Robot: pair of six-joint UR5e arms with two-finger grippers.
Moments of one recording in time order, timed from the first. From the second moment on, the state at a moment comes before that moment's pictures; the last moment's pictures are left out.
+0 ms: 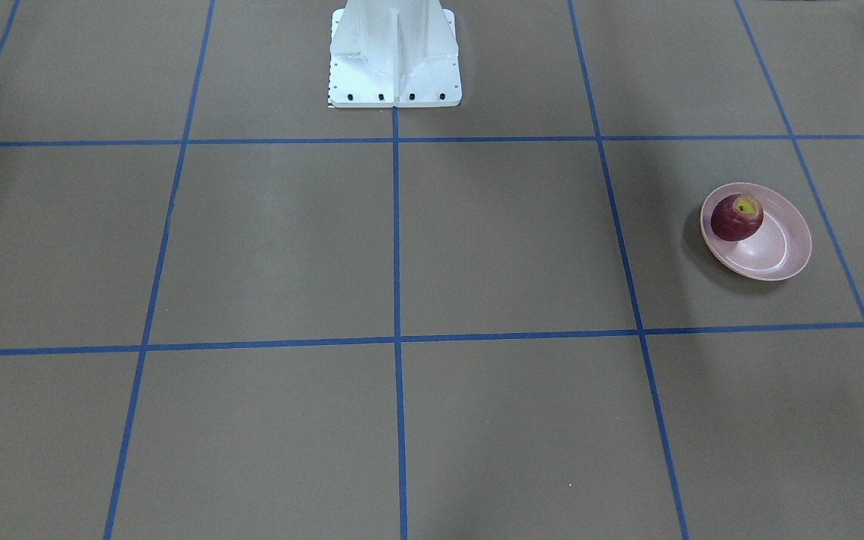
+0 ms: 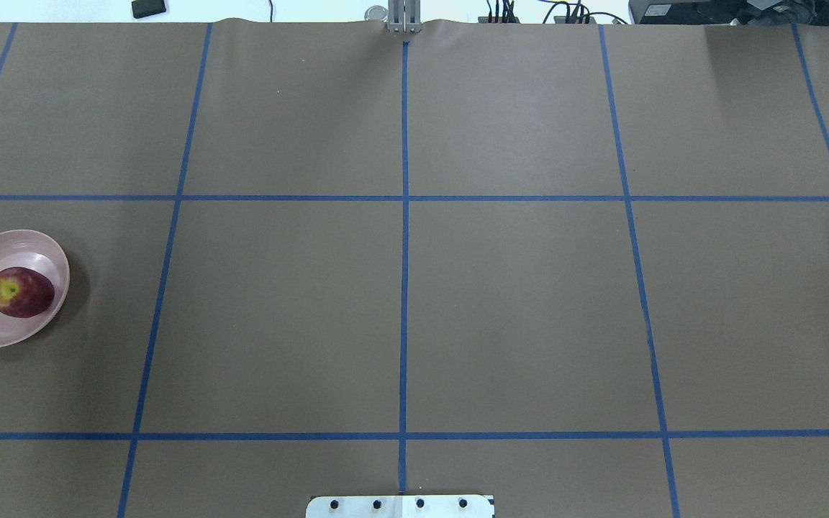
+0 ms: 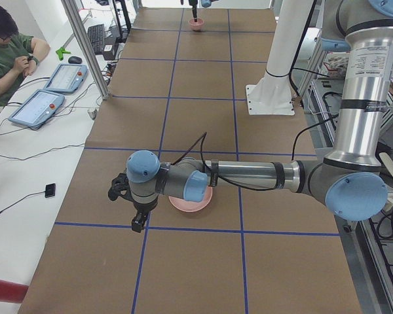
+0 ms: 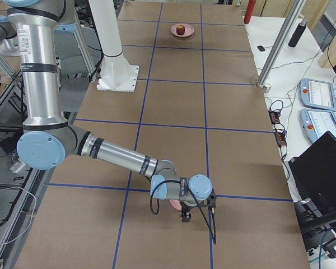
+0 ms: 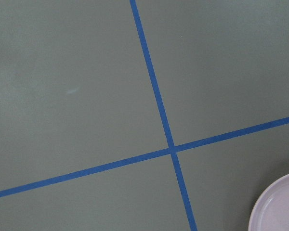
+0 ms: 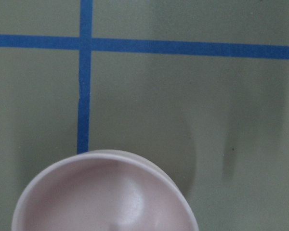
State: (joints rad) left arm -1.58 -1.65 -1.51 -1.77 -2.33 0.12; right arm 1.47 -1.51 1.15 -1.30 2.42 -0.04
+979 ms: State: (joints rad) left arm -1.58 -1.65 -1.51 -1.79 -2.33 0.12; right arm 1.48 -1.48 1.20 -1.28 2.50 -0.06
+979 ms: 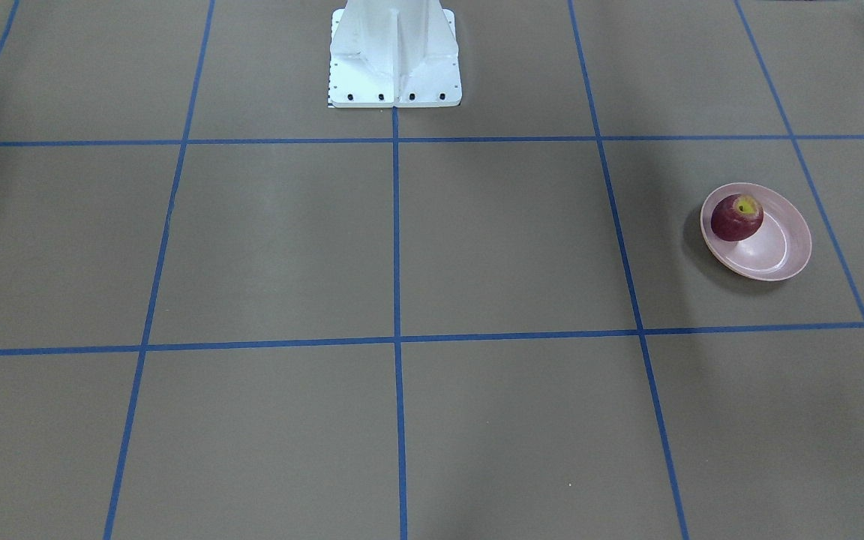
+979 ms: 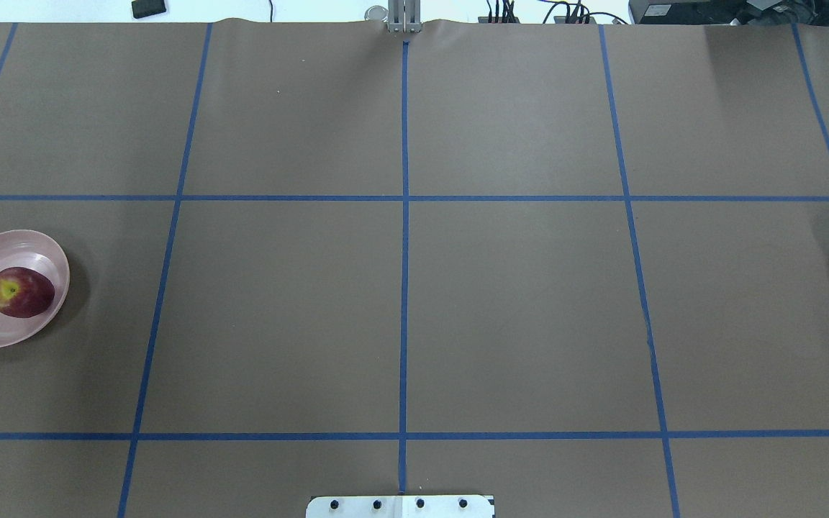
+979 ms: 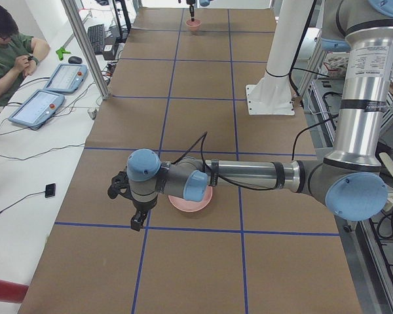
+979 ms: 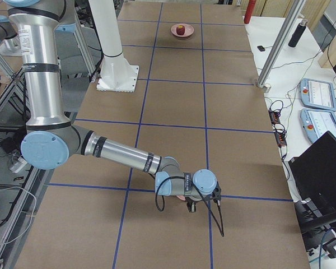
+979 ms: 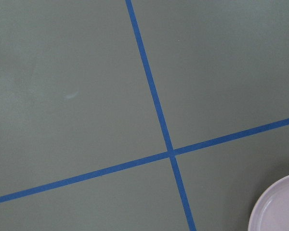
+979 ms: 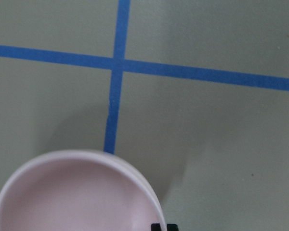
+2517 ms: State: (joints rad) left arm -1.55 -1.69 -1.30 -2.10 -2.35 -0.15; right arm 0.86 -0.87 1.43 -1.28 2.31 1.09
